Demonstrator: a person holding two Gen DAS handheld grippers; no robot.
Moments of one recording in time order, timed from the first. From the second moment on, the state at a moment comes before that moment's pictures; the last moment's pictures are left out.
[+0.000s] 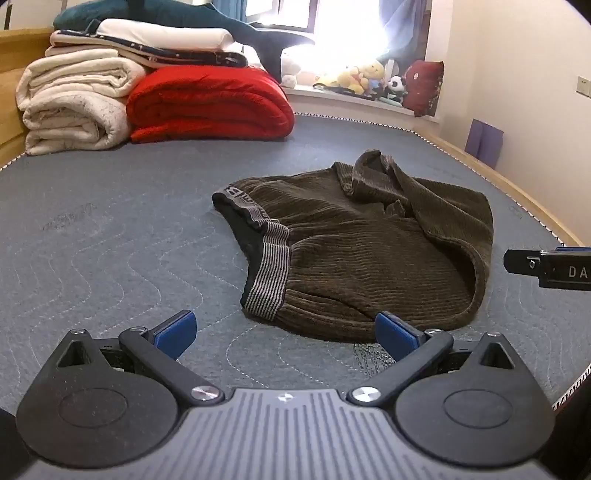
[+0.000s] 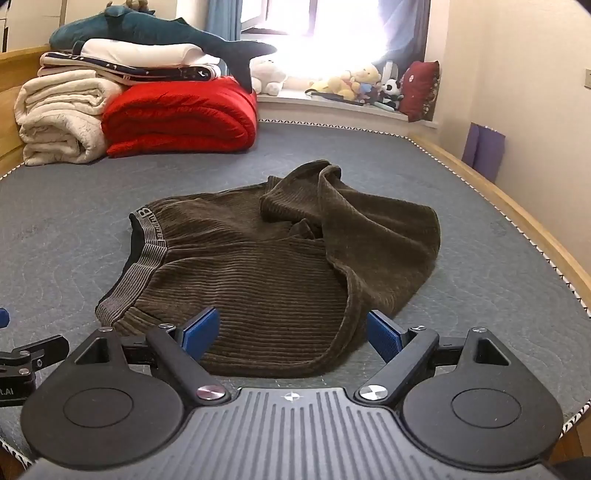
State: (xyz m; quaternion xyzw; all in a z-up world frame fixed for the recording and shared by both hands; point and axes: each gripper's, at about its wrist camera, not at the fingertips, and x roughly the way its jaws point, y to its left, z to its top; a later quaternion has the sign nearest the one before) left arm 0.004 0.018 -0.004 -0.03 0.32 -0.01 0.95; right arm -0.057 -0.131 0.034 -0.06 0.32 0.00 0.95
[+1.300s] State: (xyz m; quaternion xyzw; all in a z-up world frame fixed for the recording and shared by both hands) left arm 0.000 0.014 -0.001 -0.03 0.31 -0.03 0.95; right arm -0.059 -0.136 0.032 -0.06 0.32 -0.01 0.94
